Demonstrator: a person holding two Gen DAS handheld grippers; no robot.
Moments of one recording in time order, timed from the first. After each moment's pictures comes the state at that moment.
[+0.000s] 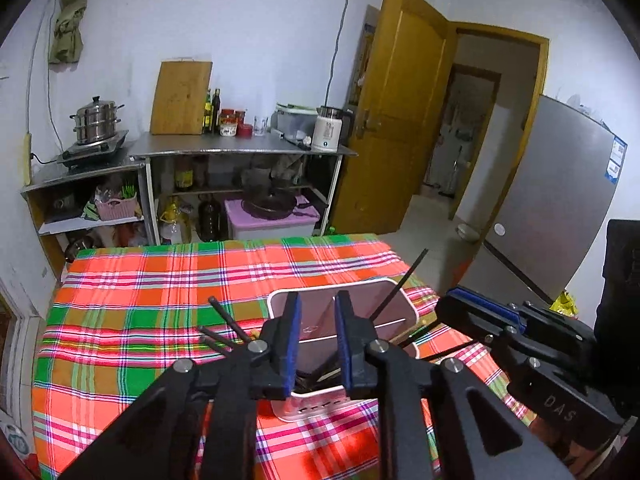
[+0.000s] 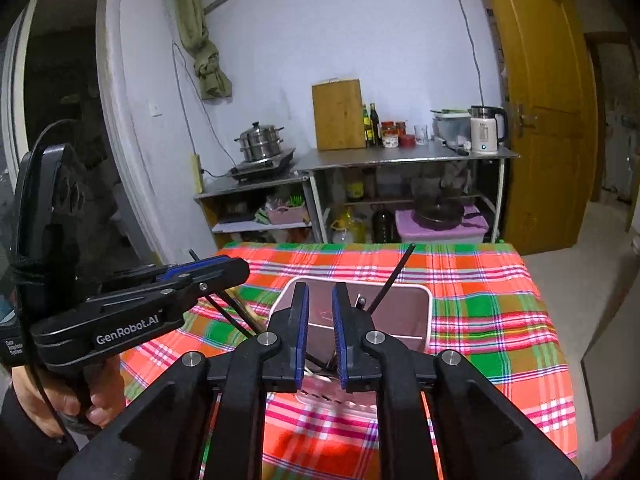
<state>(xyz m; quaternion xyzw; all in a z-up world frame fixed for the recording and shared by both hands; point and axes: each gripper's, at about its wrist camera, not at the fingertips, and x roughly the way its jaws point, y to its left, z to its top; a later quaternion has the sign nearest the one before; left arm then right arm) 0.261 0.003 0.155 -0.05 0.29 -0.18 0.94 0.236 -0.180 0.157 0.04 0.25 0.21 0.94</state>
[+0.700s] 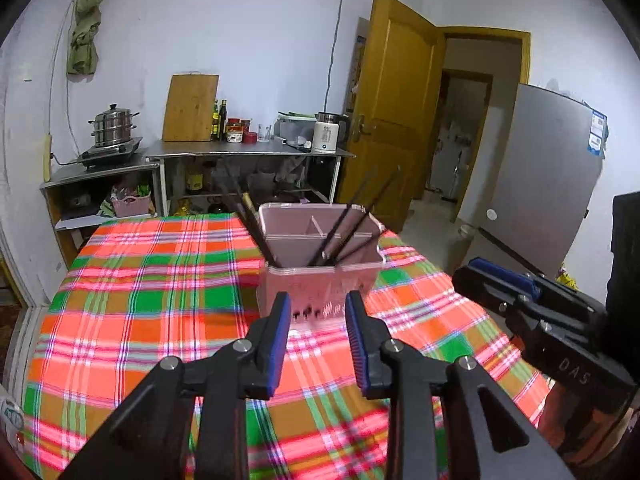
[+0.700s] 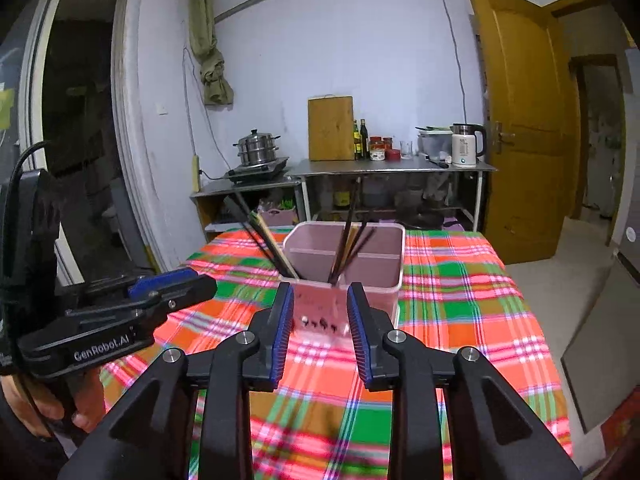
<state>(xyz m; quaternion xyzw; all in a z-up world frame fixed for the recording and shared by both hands) 0.135 0.001 0.105 -0.04 0.26 -0.16 0.95 0.116 -0.191 0.118 0.02 0.22 0.19 0.96</state>
